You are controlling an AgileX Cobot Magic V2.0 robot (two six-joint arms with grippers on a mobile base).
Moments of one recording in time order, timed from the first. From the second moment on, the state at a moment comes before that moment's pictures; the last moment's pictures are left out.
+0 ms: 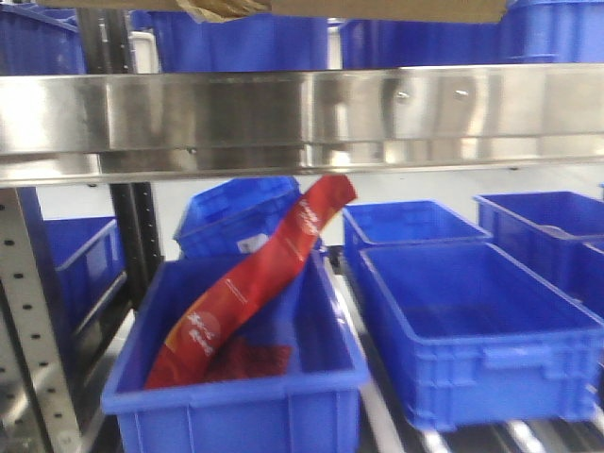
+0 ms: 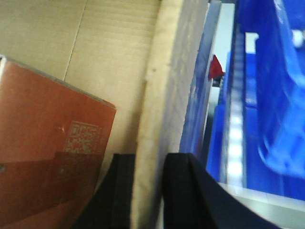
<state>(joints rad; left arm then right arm) -0.25 1.43 -1.98 -0.01 1.25 -0.17 0.24 1.38 -1.74 0.29 0.97 -0.13</state>
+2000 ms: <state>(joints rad) -0.25 1.43 -1.98 -0.01 1.25 -0.17 0.24 1.38 -1.74 0.29 0.97 -0.13</state>
